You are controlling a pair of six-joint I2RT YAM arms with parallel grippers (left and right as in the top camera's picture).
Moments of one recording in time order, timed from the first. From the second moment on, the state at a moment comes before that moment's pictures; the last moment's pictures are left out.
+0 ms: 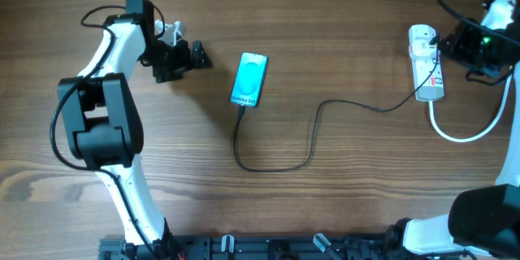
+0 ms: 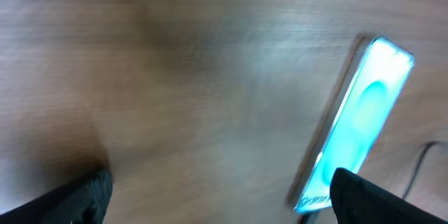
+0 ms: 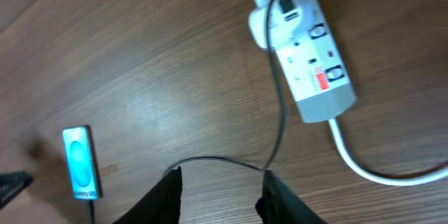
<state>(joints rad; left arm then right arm) 0.07 2.20 1.65 -0.94 0.49 -0.04 -0.35 1.64 1.68 -1.19 -0.28 0.17</state>
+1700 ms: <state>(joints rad) 0.07 1.20 1.65 -0.91 0.45 -0.02 -0.47 2.05 1.31 -0.29 -0.35 0.31</state>
